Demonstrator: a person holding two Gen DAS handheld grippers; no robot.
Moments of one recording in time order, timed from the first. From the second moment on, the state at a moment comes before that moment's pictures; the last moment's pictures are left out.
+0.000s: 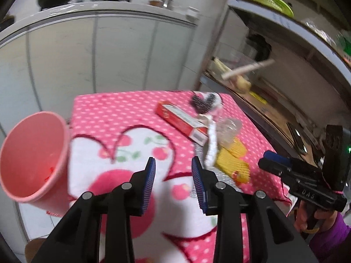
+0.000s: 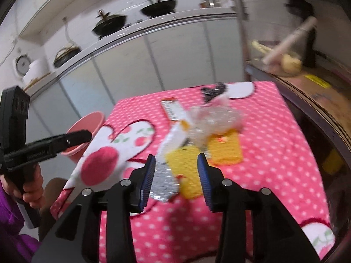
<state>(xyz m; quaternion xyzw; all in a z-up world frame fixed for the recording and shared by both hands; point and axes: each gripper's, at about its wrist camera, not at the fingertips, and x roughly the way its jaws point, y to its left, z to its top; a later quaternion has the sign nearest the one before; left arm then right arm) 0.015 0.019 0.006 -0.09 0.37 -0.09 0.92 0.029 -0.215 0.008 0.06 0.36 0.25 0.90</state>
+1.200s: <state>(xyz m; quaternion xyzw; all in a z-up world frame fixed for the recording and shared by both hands) 0.075 -0.050 -0.020 -0.04 0.39 -0.15 0.91 0.056 -0.231 -0.029 0.09 0.41 0.25 0.87</state>
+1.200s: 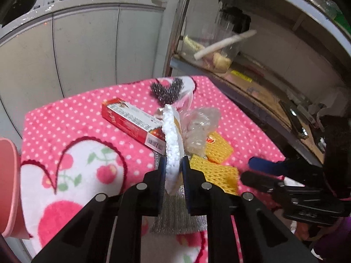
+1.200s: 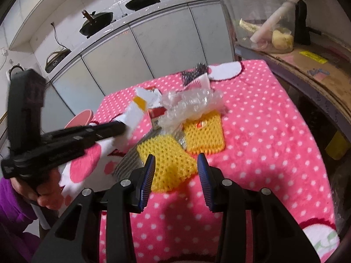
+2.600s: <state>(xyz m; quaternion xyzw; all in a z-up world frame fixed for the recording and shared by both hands) -0.039 0.081 0.029 -0.13 0.30 -0.02 0.94 0.042 -0.136 0.051 0.04 0.33 0.34 0.88</state>
